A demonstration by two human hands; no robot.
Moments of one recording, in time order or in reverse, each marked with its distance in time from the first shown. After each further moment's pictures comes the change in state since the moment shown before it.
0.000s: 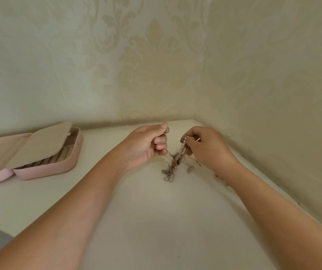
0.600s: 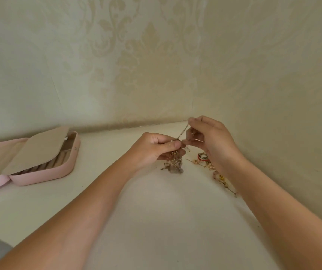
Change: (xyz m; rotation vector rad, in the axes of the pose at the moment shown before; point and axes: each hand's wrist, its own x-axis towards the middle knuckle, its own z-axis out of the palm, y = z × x) left_hand 0.004 -0.013 0.006 0.374 -0.023 0.093; right_hand 0.005 -0.011 -0.015 0.714 0.001 0.085
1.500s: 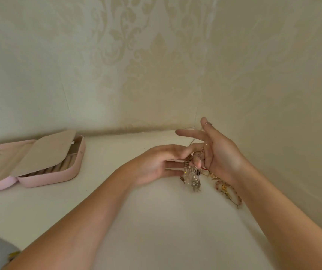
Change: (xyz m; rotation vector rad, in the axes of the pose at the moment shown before) left_hand 0.003 -0.004 -0.001 -0.297 -0.225 -0.134; right_hand -0.007 -0.017 -0.004 0.075 -0.307 0.228
